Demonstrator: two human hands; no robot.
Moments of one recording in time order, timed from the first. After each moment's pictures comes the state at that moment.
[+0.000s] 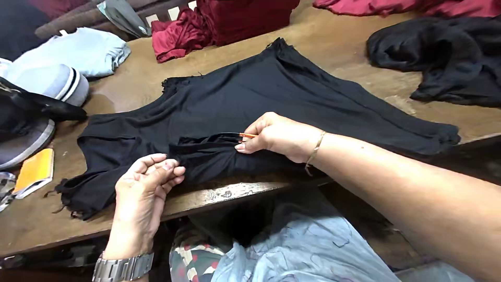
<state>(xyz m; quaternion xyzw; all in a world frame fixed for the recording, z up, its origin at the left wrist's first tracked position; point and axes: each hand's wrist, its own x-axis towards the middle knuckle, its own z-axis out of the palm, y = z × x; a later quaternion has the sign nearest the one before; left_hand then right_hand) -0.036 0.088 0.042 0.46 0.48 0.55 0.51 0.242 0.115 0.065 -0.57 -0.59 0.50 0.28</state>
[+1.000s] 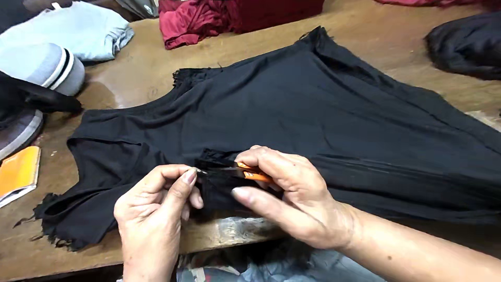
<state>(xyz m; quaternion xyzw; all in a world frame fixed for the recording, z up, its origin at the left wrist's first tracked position) -0.036 0.115 0.032 0.61 0.40 0.57 0.38 0.178 0.112 0.024 -0.32 -0.77 0.19 0.52</state>
